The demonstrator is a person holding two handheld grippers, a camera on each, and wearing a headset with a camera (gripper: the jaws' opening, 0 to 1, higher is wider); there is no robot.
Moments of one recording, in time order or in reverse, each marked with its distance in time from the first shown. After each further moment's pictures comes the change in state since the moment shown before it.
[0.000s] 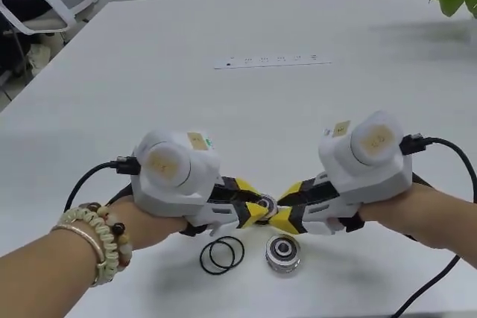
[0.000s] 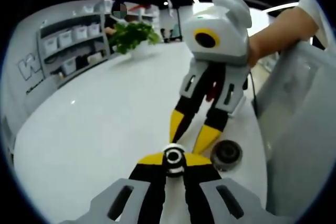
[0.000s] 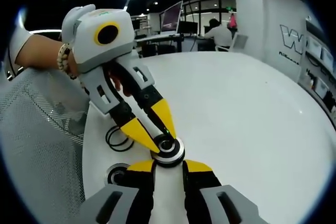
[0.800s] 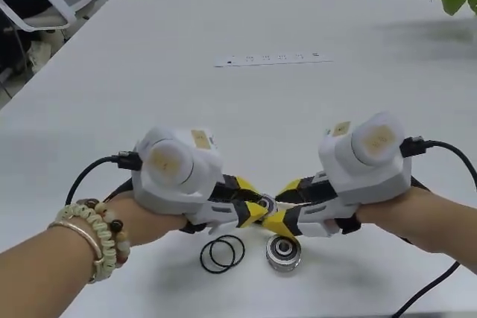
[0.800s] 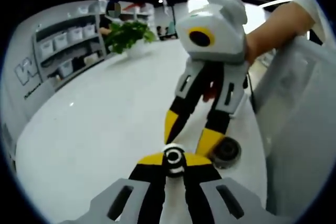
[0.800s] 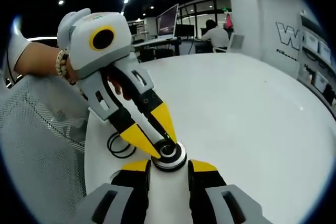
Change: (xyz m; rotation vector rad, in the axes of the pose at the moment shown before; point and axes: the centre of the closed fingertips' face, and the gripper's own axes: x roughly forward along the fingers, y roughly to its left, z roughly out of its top) left arm -0.001 -0.001 -0.001 0.036 0.024 -0.015; right arm 0.005 0.003 0.005 0.033 -0.034 0.006
